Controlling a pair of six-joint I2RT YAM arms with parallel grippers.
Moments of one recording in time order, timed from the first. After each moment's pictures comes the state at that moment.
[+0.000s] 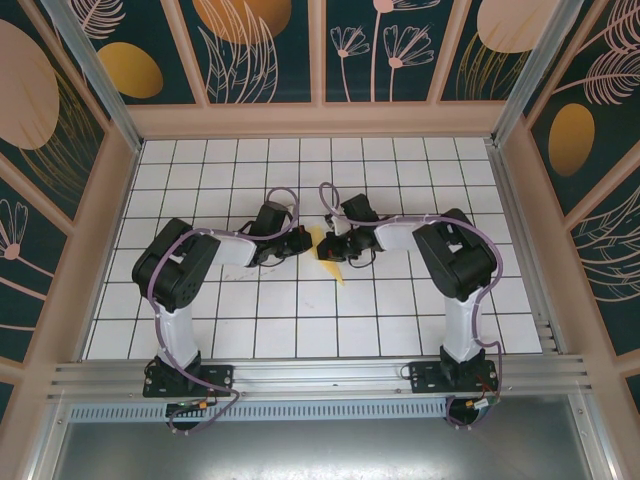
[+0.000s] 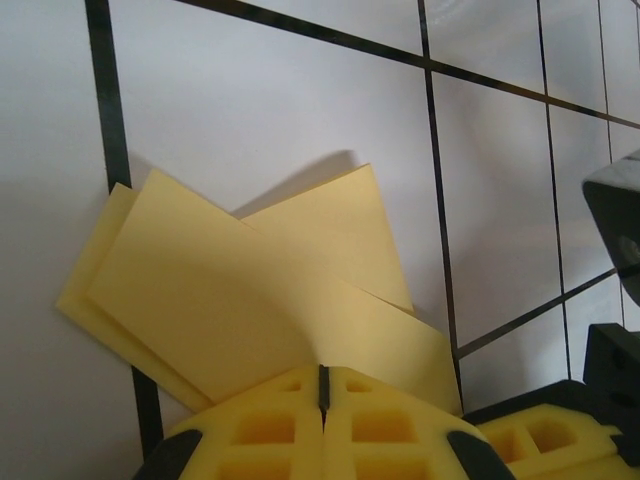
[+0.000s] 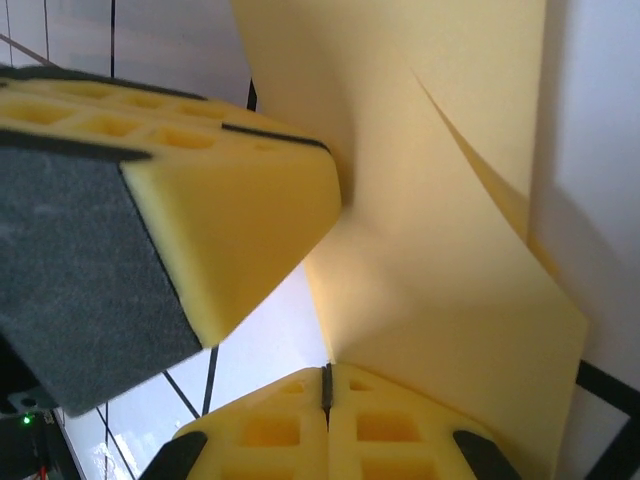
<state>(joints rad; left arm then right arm) -0.53 1.93 0.89 0.25 0.35 -0.74 0.58 1.97 1.06 -0.10 -0.63 0.48</state>
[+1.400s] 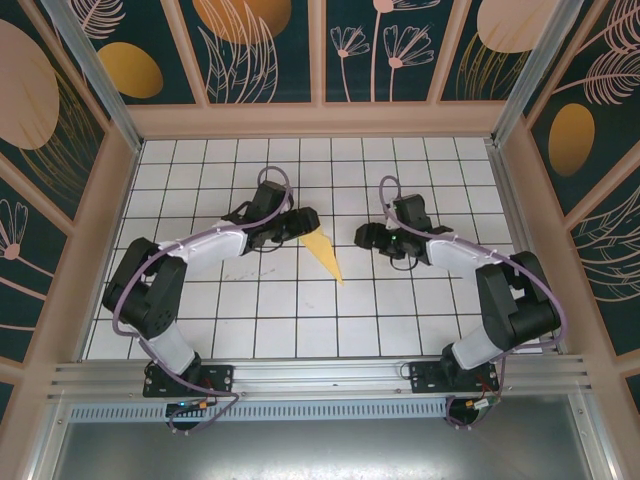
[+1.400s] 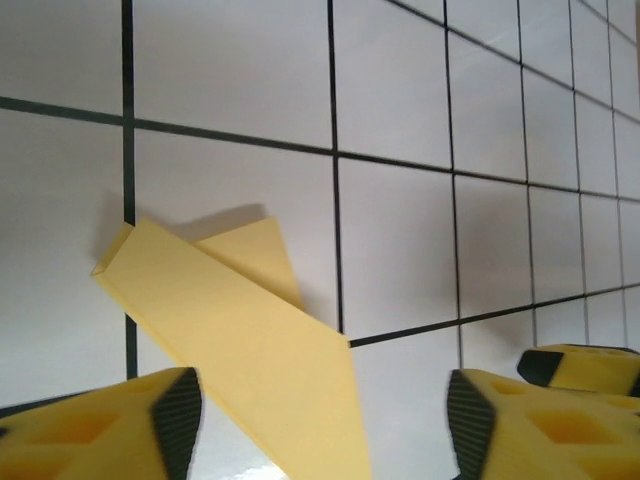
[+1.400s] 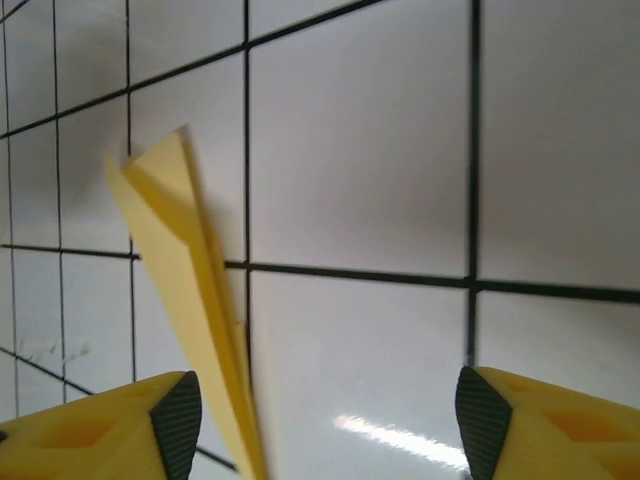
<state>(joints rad) -0.56 1.69 1.04 -0.13 0.20 -0.80 0.36 1.53 0.78 -0.15 -0.37 0.57</state>
